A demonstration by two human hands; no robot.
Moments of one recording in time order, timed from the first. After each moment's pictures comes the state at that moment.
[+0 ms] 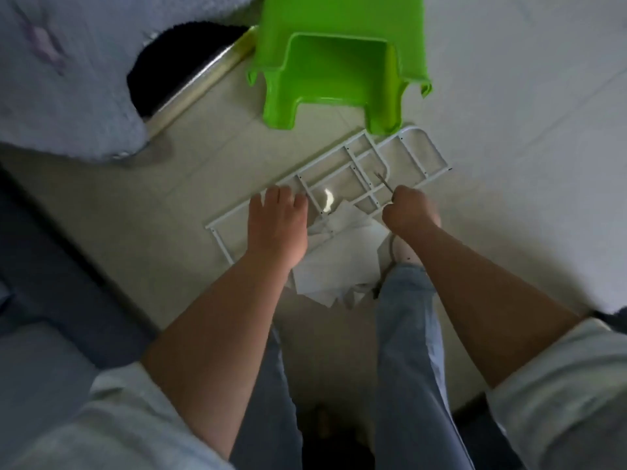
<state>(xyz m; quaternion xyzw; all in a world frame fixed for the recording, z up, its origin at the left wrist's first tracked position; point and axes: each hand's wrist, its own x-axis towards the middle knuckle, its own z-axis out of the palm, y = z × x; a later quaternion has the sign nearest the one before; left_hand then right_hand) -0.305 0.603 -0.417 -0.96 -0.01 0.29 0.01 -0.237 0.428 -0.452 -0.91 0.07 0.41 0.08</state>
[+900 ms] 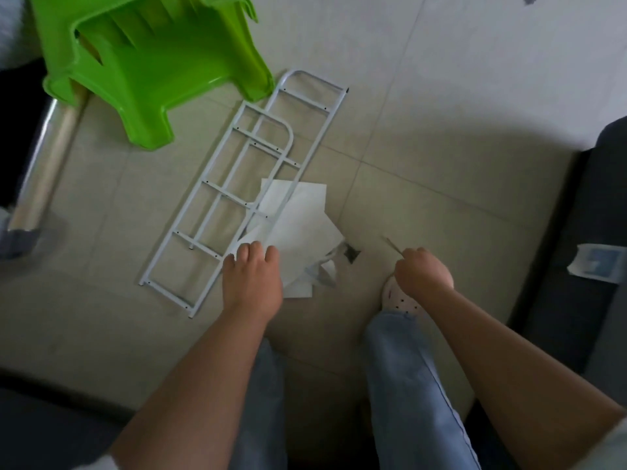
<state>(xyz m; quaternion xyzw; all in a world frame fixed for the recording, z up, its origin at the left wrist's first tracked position) -0.430 0.503 -0.517 -0.93 0.16 0.32 0.07 -0.477 0.274 -0.540 -0.83 0.33 0.44 0.14</state>
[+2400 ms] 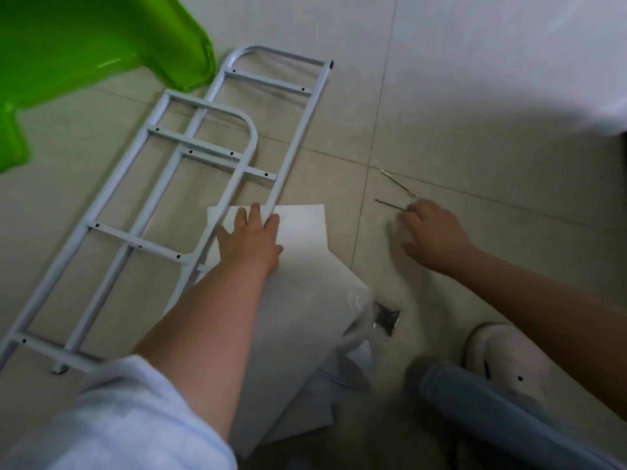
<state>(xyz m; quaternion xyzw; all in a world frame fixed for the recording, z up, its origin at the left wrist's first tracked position) -0.314 0.463 -0.860 -0.91 0.22 0.34 0.03 -0.422 0.217 -0.829 -0.96 0.10 0.26 -0.03</state>
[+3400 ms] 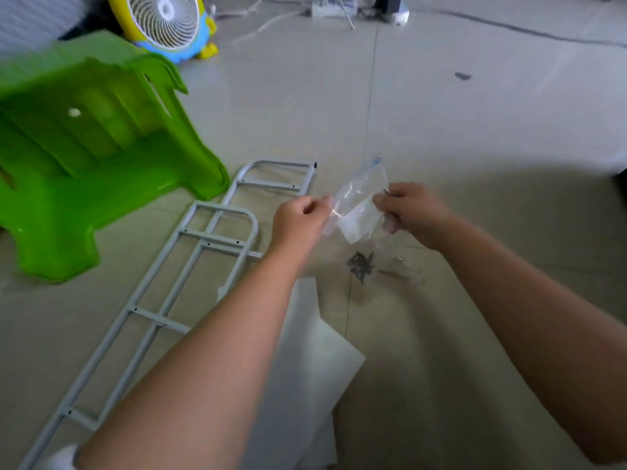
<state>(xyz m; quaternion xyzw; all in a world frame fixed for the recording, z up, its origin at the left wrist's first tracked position) -0.303 0.361 -0.727 -0.77 0.03 0.22 -0.60 -0.348 0.196 -0.735 -0.78 0.28 0.02 0.56</state>
